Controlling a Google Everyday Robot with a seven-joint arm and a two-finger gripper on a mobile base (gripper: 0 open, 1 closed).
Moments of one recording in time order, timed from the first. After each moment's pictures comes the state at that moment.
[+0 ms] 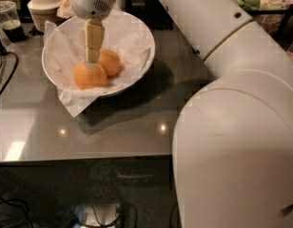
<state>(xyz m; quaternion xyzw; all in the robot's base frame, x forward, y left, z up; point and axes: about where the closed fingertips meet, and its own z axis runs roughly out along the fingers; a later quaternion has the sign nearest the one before) 0.599 0.159 0.970 -0.84 0.46 0.15 0.24</state>
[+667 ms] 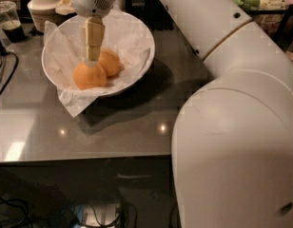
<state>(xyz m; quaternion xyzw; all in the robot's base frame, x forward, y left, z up) 0.603 0.163 0.974 -0.85 0.44 0.14 0.25</state>
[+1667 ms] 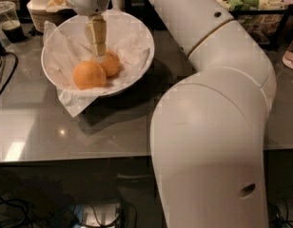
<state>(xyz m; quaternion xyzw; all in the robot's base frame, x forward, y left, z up) 0.623 0.168 0.968 -0.91 0.31 0.08 0.25</state>
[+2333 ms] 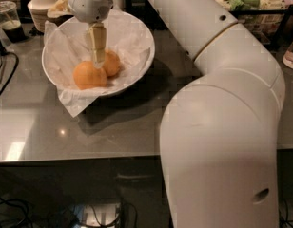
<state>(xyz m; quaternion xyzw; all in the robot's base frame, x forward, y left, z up) 0.619 0.174 0.956 -0.91 0.31 0.10 0.26</state>
